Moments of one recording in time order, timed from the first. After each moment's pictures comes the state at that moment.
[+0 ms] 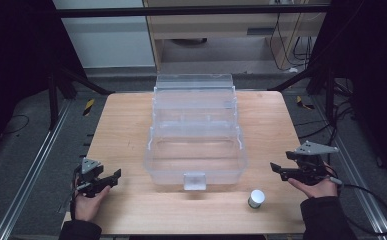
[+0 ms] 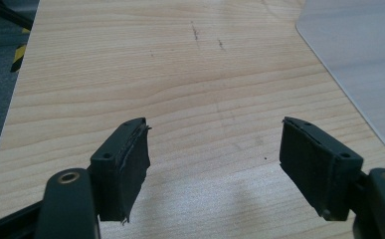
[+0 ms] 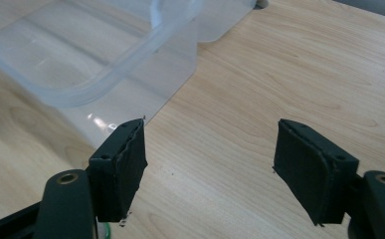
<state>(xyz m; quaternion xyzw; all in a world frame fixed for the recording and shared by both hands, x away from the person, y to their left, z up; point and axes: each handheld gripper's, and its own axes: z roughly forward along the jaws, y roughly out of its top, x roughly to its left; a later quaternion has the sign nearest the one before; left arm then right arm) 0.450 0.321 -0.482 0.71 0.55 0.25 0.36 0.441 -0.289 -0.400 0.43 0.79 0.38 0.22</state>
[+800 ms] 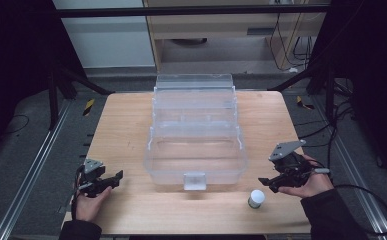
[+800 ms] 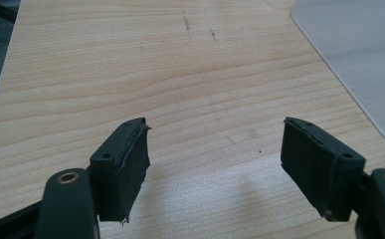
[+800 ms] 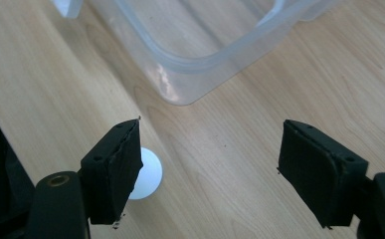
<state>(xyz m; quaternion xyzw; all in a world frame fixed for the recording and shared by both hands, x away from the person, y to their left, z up) 0.452 0.318 -0.485 0.72 0.55 0.24 0.35 0.434 -0.236 -0.367 0.29 0.91 0.25 0.15</state>
